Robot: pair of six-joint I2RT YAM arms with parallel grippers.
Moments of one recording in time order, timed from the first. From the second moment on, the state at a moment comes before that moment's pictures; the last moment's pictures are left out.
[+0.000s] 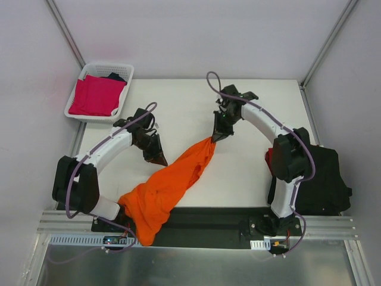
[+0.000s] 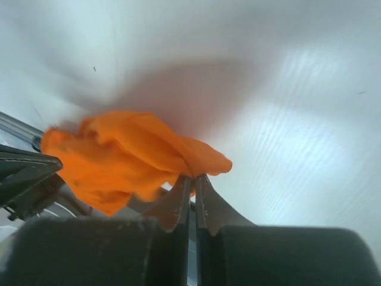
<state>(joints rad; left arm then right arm) -0.36 1.45 1.02 -0.88 0.48 -0.66 0.51 1.91 1.60 -0.99 -0.37 0.49</state>
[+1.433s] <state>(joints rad) -0.80 1.32 0.78 -0.92 0.34 -0.68 0.47 1.86 1.33 -0.95 -0.54 0.43</state>
